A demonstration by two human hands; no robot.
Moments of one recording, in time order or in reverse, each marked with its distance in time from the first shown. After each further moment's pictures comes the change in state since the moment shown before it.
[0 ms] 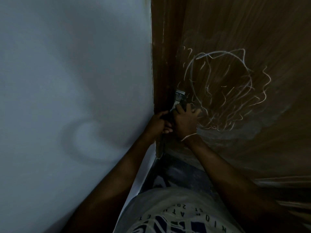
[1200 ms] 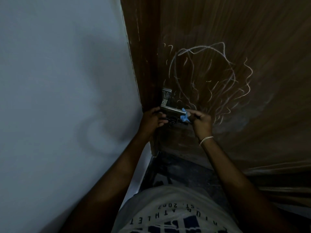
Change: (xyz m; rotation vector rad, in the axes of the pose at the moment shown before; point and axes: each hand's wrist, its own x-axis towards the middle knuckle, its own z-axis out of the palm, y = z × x) left_hand 0.007 0.009 0.020 -0.200 0.015 0.052; right_hand -0.038 0.083 0.005 1.420 -0.011 0.765
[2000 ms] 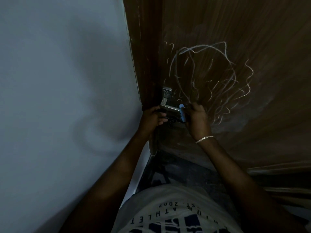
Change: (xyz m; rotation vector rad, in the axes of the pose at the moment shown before) left_hand 0.003 -0.001 0.001 0.009 0.022 0.007; right_hand -0.018 -0.039 0.003 -1.043 -0.071 -0.616
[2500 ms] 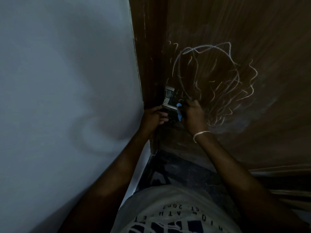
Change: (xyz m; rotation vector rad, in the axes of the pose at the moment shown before) left_hand 0.000 0.001 -0.004 0.039 0.013 0.002; right_hand 0.020 -0.012 0.010 -0.024 -0.081 -0.023
